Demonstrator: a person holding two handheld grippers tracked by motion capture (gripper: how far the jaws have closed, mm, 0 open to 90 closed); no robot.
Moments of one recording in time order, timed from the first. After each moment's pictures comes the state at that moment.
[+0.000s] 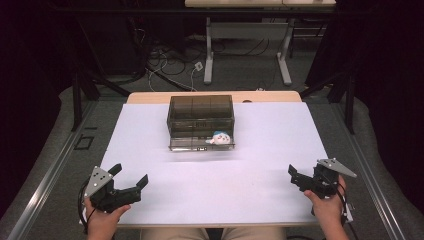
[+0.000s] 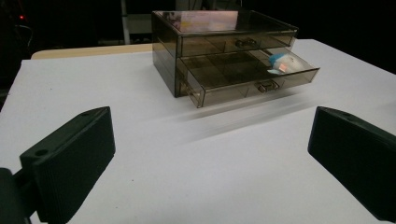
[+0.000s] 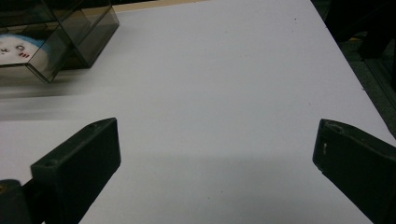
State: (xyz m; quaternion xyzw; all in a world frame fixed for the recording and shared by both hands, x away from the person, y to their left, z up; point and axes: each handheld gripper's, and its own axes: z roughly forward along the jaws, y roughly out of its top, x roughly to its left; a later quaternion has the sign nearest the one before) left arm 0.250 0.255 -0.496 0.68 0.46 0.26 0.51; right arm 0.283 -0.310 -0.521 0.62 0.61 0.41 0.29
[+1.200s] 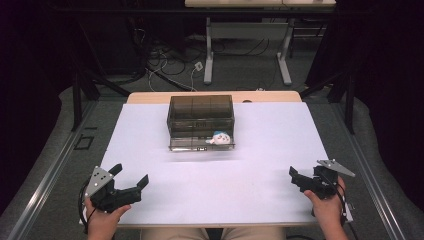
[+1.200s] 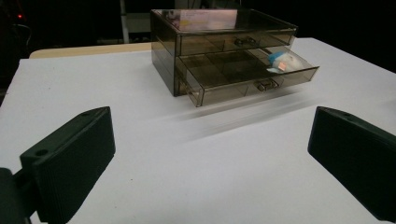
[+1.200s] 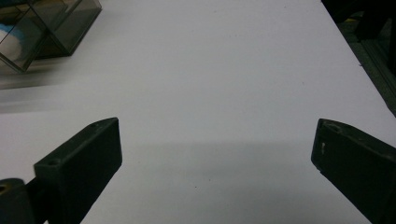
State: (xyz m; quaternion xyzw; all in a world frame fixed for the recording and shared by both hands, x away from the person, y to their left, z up) left arm 0.250 0.254 -0.496 0.68 0.46 0.26 0.51; right arm 0.288 -0.314 -0.533 0.64 0.60 0.39 0.27
